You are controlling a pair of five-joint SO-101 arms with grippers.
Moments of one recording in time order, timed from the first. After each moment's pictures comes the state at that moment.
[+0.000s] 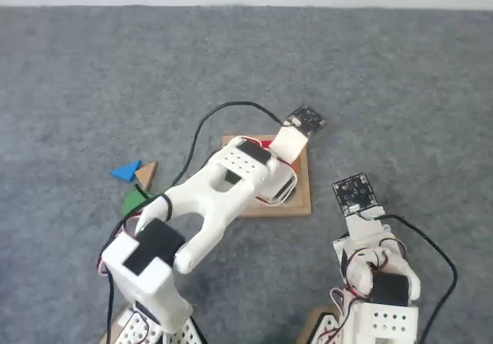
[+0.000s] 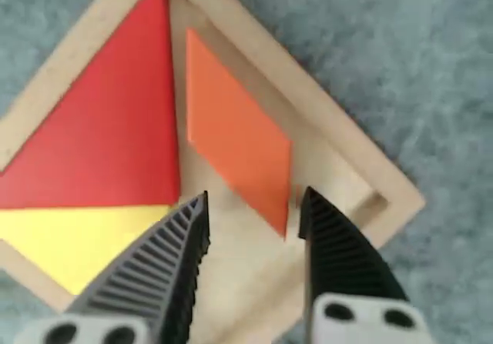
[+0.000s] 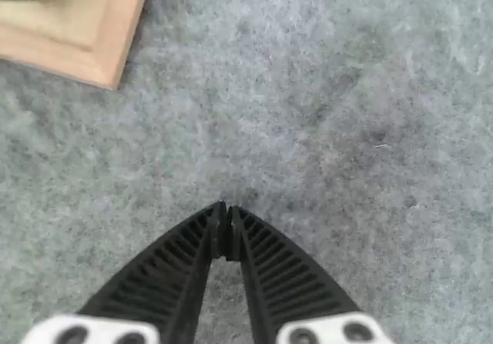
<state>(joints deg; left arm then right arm) 28.7 13.1 25.5 50.9 -3.6 1.9 -102.9 95.5 75.3 24.2</state>
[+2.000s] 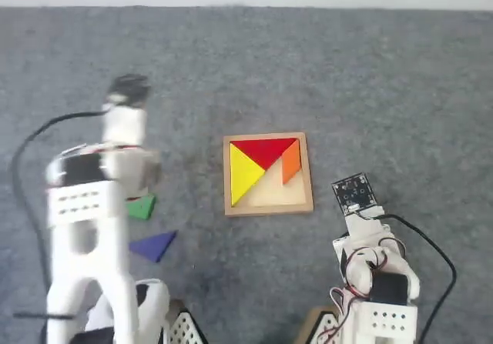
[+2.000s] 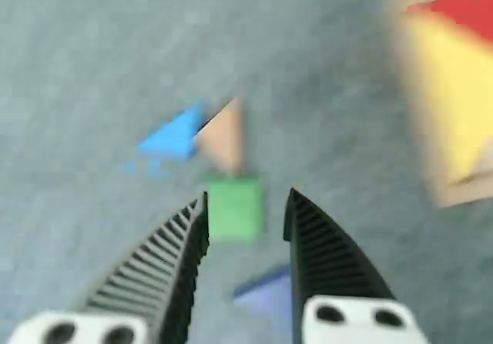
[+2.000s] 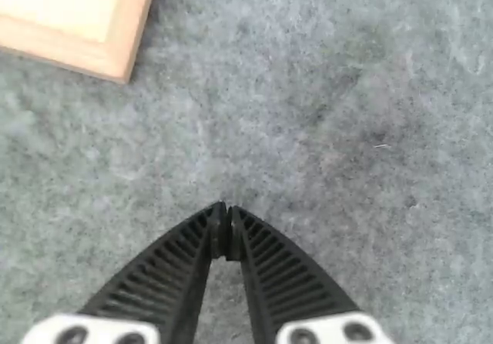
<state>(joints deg) -17.2 -33.5 39.0 76.7 -15.6 1.9 -102.9 95.5 75.3 24.2</state>
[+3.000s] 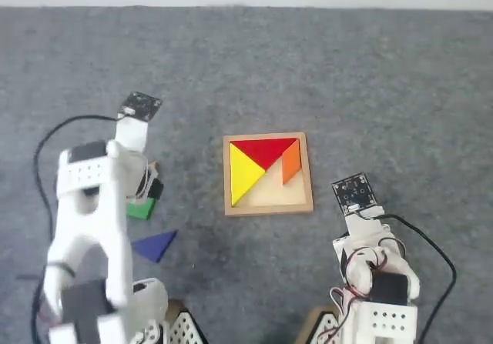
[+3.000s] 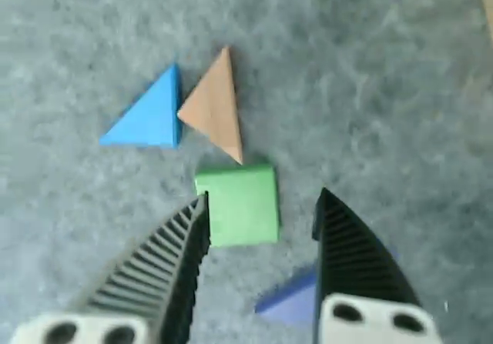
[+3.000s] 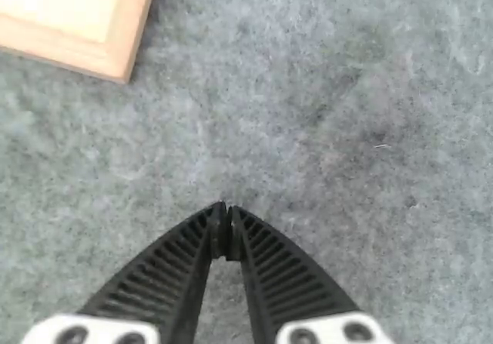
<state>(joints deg) -19.5 -14.2 41.0 67.9 -26.4 1.9 -102.9 95.5 75.3 24.2</state>
